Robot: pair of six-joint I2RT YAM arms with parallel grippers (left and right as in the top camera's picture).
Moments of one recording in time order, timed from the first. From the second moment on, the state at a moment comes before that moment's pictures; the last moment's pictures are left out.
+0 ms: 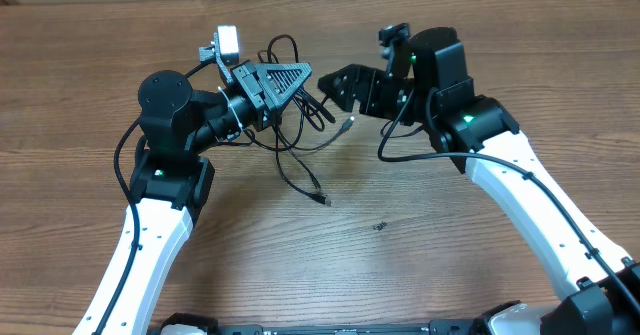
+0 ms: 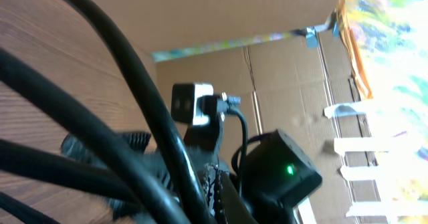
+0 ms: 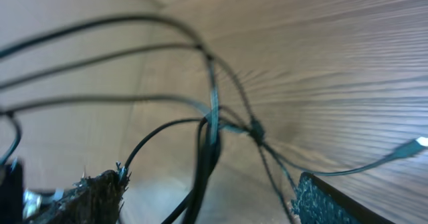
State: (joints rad) left arm -0.18 1.26 0.97 0.27 0.81 -1.35; right arm 0.41 1.55 1.30 -0.35 -0.55 0.64
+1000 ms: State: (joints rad) left arm -0.18 1.26 0.97 0.37 0.81 -1.47; right arm 0.42 1.55 1.30 -0.50 -0.37 0.62
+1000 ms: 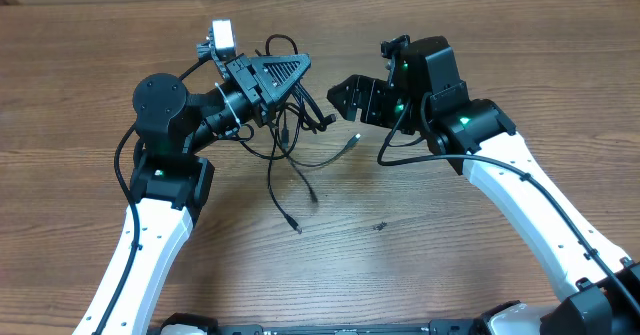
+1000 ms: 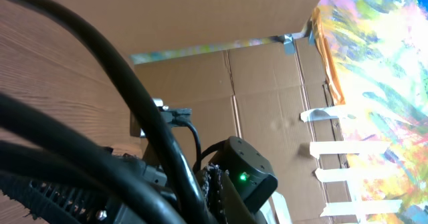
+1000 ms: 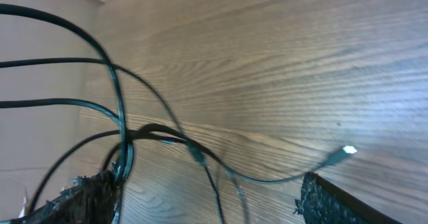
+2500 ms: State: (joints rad) left arm -0.18 1.26 0.97 0.25 0.28 -1.74; right arm 0.49 1.55 1.30 -0.41 -0.60 0.57
